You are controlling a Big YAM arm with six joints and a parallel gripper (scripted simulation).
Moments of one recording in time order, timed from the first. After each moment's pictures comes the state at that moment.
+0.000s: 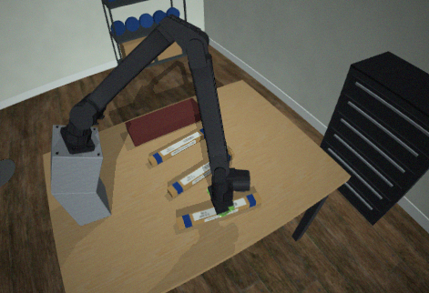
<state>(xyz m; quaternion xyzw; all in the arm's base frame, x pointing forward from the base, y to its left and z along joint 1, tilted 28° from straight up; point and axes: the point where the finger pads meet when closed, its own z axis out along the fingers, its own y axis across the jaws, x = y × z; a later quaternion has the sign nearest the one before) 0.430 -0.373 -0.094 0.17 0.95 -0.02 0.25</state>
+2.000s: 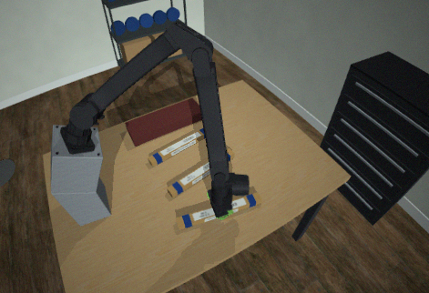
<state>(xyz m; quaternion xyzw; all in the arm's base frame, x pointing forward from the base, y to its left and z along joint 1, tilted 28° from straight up) 0.437 -0.376 -0.117 0.17 0.95 -0.02 0.24</state>
